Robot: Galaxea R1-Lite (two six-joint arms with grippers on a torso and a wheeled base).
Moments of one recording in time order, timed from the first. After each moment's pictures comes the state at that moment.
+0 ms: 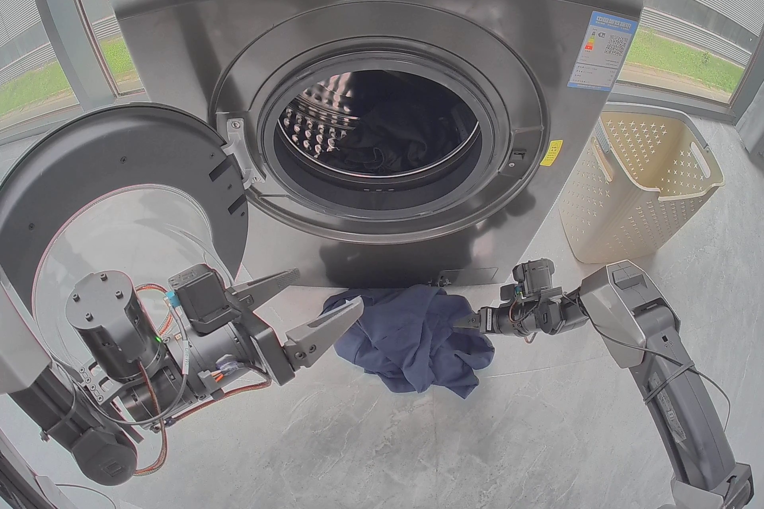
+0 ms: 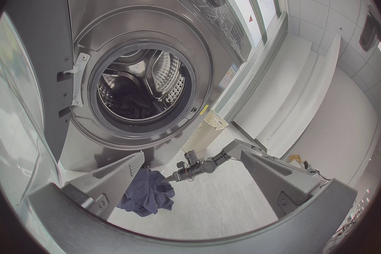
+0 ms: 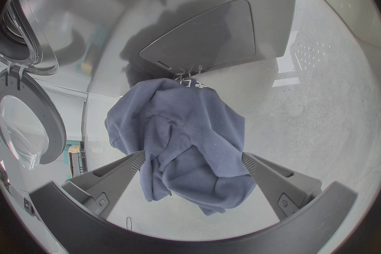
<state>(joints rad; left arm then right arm) -0.56 1.77 -0.27 -1.55 -0.24 -0.27 0.19 2.98 -2.00 -0.19 0.42 0.24</state>
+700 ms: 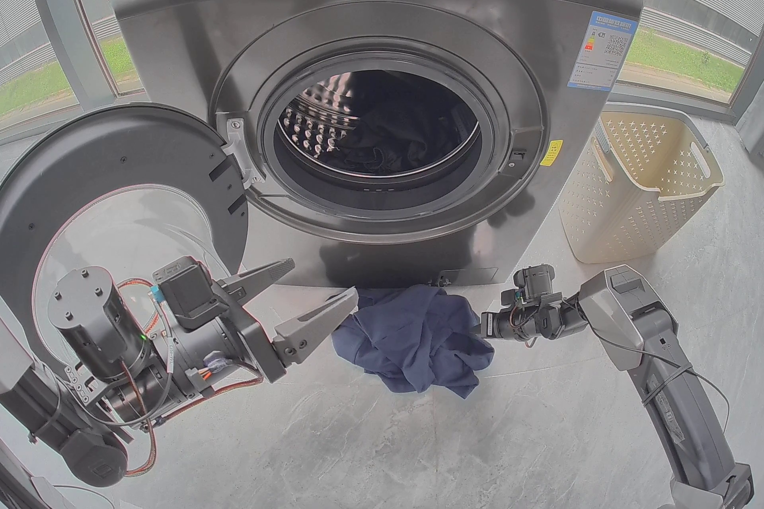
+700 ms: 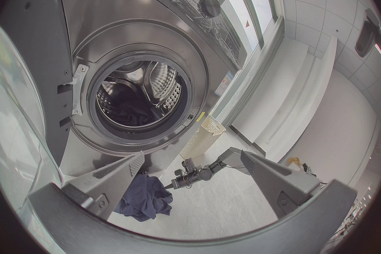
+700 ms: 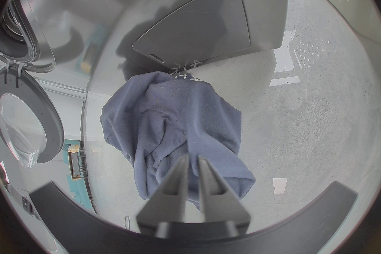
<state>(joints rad) -0.57 1.72 -0.26 -1.55 -0.24 -0.27 0.18 3.00 -2.00 -0.21 0.42 0.24</state>
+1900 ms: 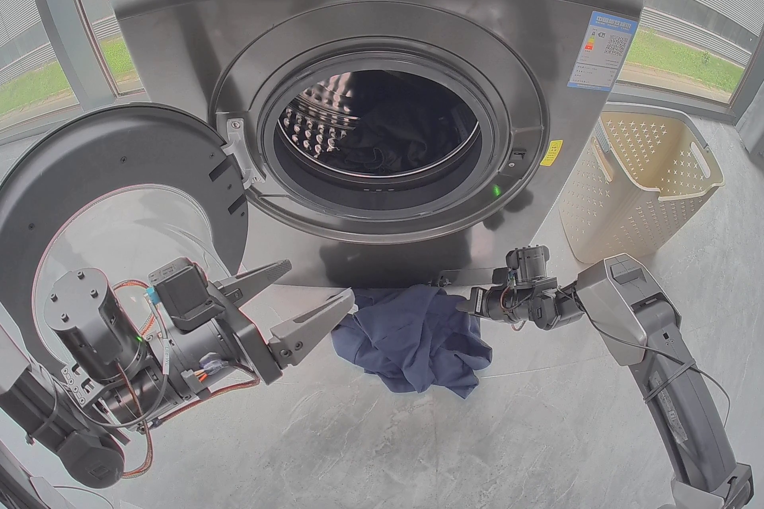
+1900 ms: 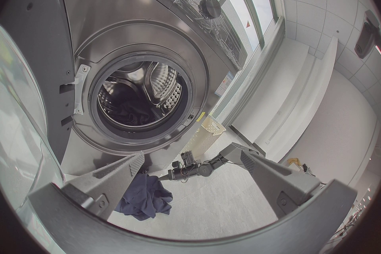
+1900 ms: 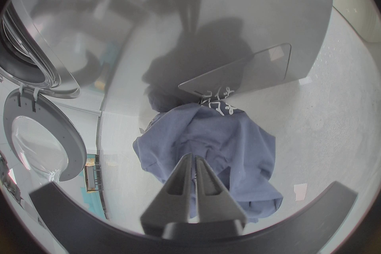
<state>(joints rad) -0.56 1.71 -0.25 -1.55 -0.24 -0.28 0.22 2.93 -1.98 -0.32 0.48 0.40</state>
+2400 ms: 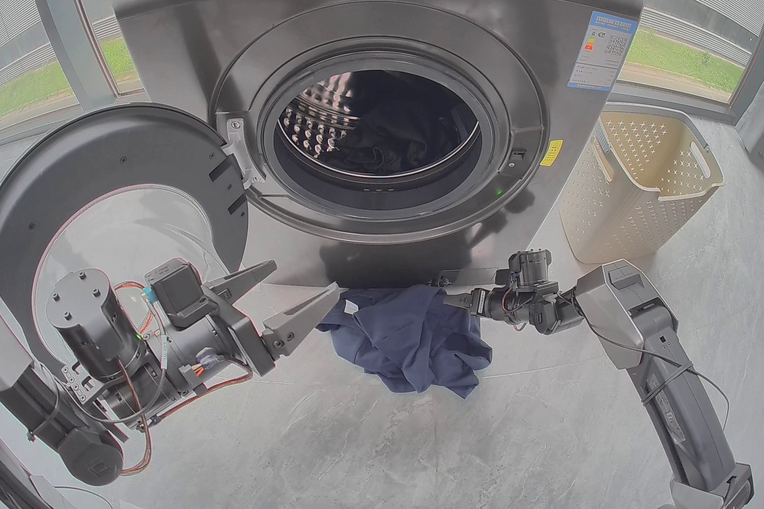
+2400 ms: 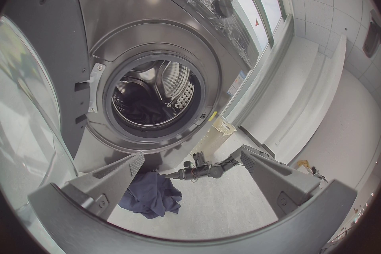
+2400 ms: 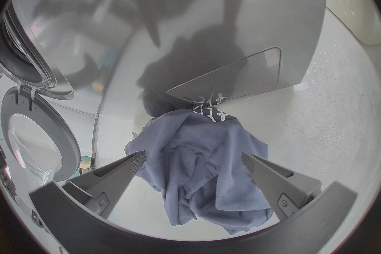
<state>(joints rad) -0.53 1.72 -0.24 -1.55 -0.19 -0.28 0.21 2.97 -2.00 -0.37 0.44 0.40</state>
